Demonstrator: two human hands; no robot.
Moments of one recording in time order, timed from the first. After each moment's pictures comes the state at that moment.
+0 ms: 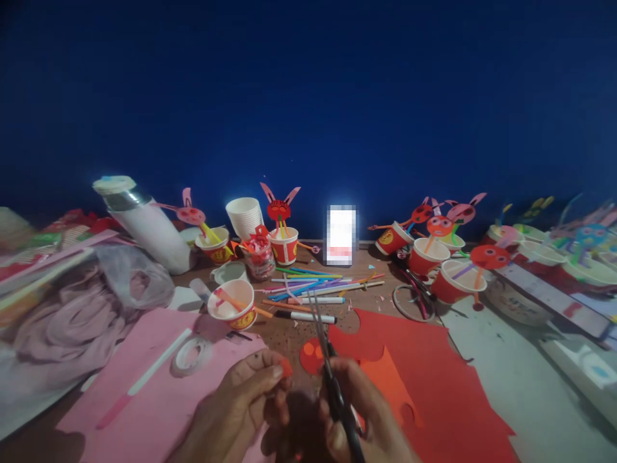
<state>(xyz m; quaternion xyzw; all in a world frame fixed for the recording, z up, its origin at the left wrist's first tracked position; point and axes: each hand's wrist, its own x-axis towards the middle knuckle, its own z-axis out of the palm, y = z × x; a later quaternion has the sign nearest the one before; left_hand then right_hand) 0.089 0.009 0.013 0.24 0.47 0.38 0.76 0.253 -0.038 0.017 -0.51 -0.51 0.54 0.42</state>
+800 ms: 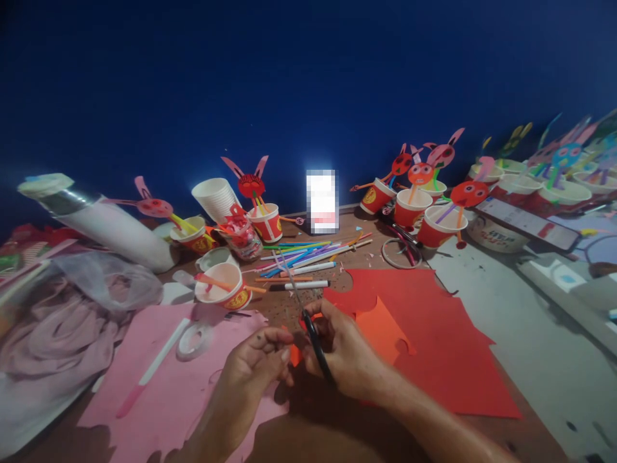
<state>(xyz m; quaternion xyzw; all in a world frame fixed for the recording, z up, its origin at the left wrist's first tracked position) 0.084 -0.001 0.007 0.41 0.49 0.34 0.69 0.236 -0.010 0.005 -0.49 -0.48 0.59 0.43</state>
